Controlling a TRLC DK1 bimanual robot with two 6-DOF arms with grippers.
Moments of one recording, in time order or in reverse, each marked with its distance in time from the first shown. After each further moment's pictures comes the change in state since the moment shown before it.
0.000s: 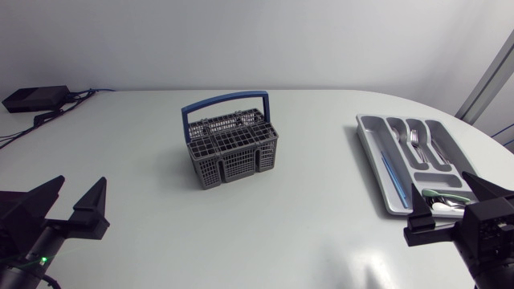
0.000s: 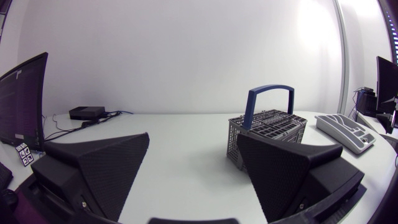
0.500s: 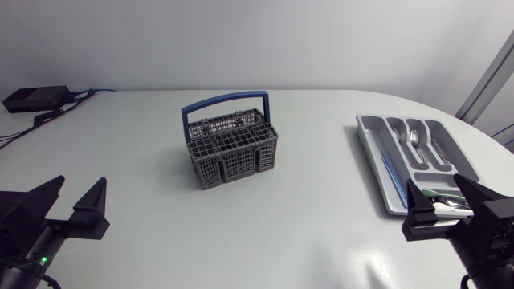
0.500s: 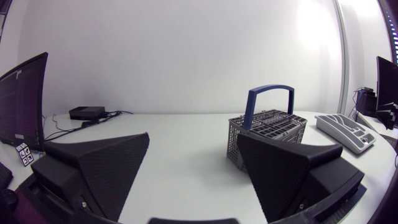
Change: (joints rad) left arm 0.000 0.000 0.000 0.000 0.000 0.000; right arm -0.067 0.000 -0.030 0.060 -0.127 0.262
